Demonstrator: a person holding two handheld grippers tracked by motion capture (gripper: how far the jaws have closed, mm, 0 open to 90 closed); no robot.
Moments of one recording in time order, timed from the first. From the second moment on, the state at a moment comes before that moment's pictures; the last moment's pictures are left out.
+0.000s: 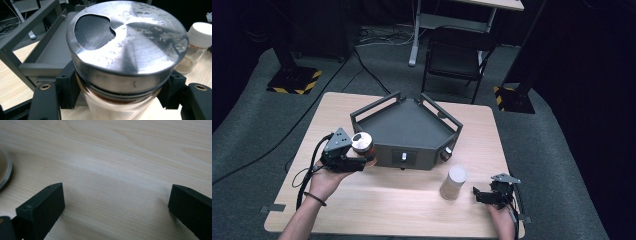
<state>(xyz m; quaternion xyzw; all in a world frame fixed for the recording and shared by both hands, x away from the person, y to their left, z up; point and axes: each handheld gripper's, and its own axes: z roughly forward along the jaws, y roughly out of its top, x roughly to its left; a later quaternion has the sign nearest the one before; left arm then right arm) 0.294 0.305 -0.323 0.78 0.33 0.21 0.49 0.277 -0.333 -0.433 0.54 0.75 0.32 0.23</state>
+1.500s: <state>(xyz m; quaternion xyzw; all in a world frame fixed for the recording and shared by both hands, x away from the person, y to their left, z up) 0.368 0.251 -0.301 0.77 0.38 0.24 0.45 0.278 -0.333 -0.433 0.53 0.75 0.32 0.23</state>
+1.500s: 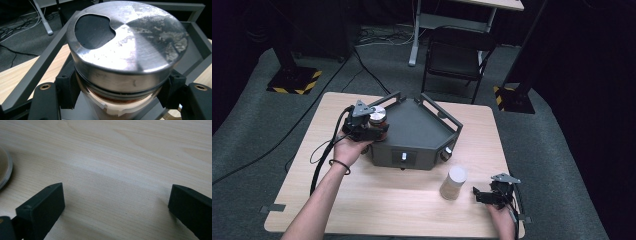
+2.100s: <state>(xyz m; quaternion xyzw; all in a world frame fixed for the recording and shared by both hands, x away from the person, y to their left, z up) 0.379 0.247 -0.311 0.77 0.40 0.23 0.44 0.278 -0.333 -0.433 0.53 0.75 0.32 0.23</state>
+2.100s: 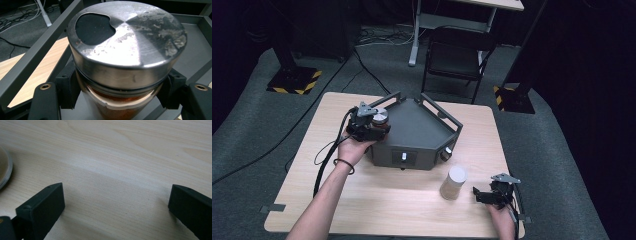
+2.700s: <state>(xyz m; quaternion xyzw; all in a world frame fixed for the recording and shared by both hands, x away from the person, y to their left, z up) 0.370 0.256 -0.308 0.77 0.40 0.22 0.45 0.278 -0.333 -0.433 0.53 0.75 0.32 0.23</state>
